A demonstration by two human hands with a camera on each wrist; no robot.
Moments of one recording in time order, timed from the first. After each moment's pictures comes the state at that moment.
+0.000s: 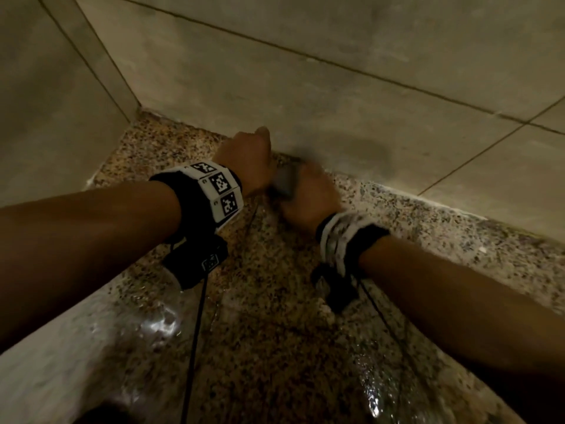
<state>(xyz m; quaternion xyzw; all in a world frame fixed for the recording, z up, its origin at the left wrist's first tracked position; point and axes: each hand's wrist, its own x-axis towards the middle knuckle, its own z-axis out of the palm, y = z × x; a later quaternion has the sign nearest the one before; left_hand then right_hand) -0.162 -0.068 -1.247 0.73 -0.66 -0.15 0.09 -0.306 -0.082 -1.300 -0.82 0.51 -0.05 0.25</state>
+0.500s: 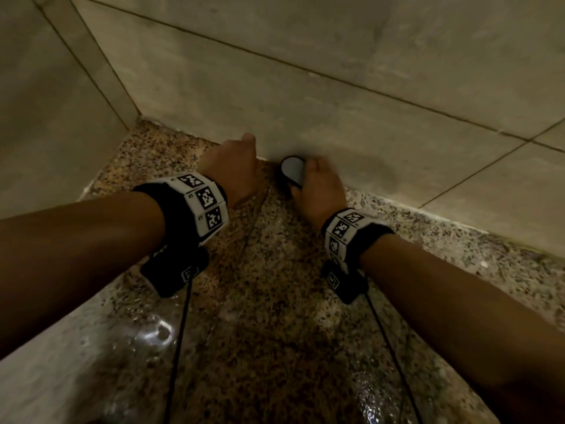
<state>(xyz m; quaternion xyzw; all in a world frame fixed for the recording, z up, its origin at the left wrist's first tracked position) -0.144 -0.070 -1.250 0.75 -0.65 -0.09 0.05 -0.306 -0.121 -1.308 -0.82 0.55 -0.01 0.17</state>
